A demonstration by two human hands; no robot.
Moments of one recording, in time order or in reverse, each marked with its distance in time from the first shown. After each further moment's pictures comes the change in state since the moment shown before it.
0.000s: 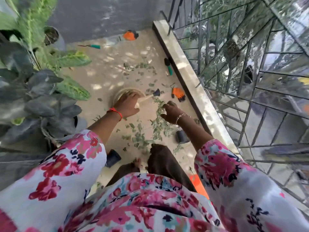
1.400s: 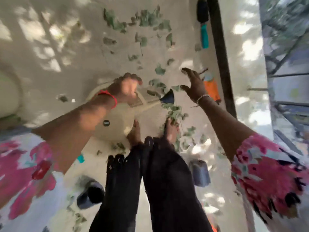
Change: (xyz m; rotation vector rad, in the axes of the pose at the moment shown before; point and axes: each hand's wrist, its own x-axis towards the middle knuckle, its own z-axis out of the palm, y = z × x) left_hand 0.548 -0.235 0.191 -0.216 -0.449 -0.160; right_hand 0.617 0.243 0.102 0.399 0.006 0.060
